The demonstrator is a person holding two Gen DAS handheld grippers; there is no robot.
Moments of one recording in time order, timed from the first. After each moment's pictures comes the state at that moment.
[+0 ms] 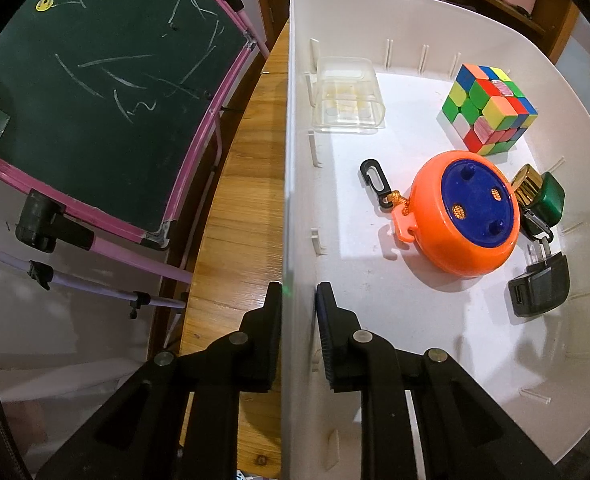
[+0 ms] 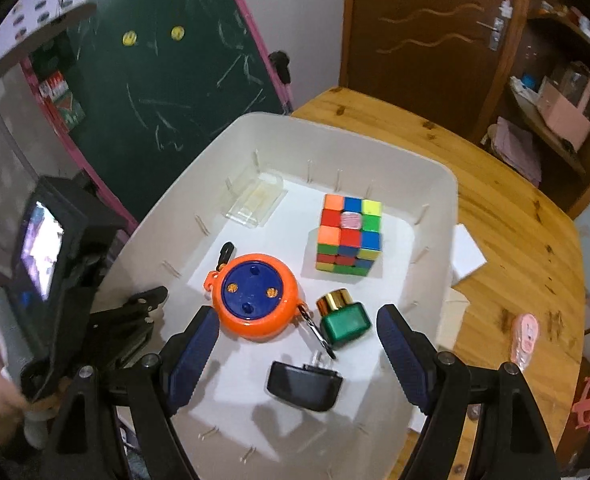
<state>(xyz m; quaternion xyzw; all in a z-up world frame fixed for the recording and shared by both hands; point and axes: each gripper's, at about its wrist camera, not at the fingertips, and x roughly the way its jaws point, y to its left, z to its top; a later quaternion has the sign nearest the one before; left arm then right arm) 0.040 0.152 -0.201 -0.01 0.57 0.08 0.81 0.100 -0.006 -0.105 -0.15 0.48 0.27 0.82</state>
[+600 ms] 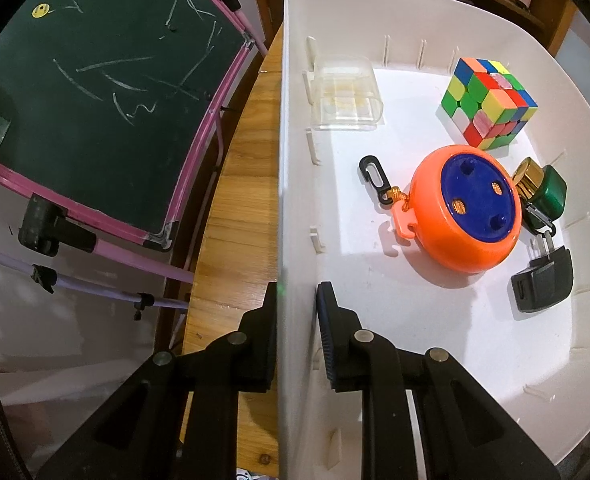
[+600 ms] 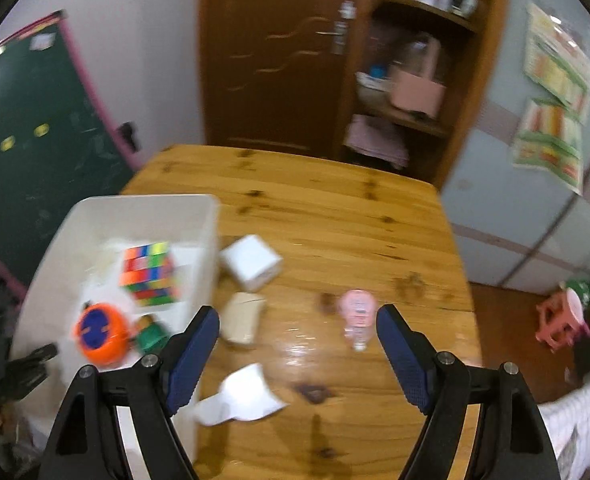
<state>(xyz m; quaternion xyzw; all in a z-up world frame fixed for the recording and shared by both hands) 0.042 0.150 -0.203 0.00 0.58 0.08 0.81 0.127 -0.153 -0.067 -0.09 0.42 0.06 0.90</state>
